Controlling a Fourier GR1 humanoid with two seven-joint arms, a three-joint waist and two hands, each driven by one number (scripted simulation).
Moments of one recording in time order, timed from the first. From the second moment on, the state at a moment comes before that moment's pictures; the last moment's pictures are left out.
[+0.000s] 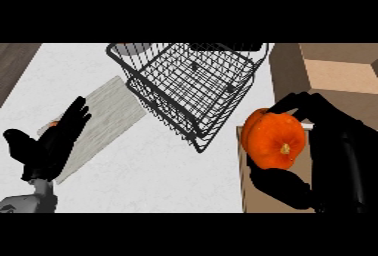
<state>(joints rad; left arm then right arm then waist) -0.07 0.26 0.05 -1.55 0.15 -0.06 0.20 -0.40 -0.06 0.36 -2.21 1.13 0.26 0.92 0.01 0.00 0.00</state>
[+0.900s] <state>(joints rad) -0.09 0.23 0.06 -1.55 0.13 -0.06 0.21 -0.94 -0.01 0.35 -1.51 0.99 0.03 1.06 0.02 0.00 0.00</state>
